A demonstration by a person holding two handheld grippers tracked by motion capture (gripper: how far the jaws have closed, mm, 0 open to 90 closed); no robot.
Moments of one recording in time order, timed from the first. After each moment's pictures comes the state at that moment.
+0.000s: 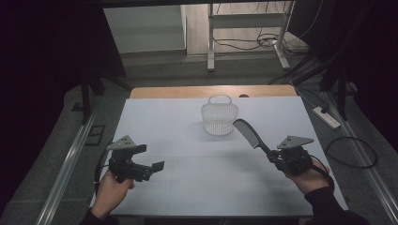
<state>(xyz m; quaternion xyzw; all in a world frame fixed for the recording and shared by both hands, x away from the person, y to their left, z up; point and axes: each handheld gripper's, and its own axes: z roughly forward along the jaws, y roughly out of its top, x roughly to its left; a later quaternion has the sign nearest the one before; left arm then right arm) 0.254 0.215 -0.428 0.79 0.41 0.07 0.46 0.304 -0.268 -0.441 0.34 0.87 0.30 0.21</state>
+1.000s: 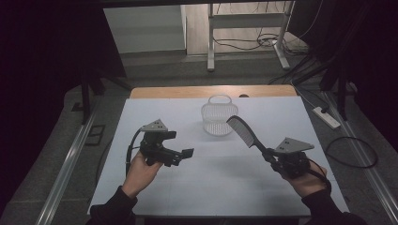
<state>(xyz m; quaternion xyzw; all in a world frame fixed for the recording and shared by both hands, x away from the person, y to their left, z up) 0.297 0.149 -0.409 0.80 0.36 0.04 0.48 0.287 -0.253 -0.430 0.30 0.86 0.34 0.25</state>
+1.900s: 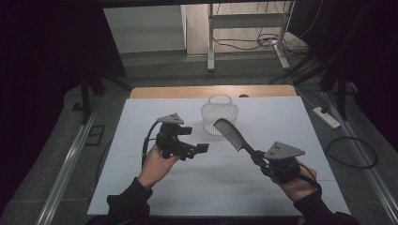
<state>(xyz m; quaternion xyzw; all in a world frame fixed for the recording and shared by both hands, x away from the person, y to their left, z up) 0.319 0.113 -0.404 0.80 0.34 0.00 0.49 0.272 -0.225 -0.427 0.26 0.86 0.37 0.25</state>
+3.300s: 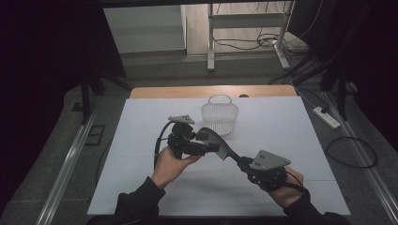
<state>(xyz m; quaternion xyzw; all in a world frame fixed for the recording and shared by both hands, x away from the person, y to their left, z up) 0.329 0.090 -0.414 0.79 0.33 -0.09 0.51 0.253 -0.192 -0.431 0.21 0.87 0.38 0.24</state>
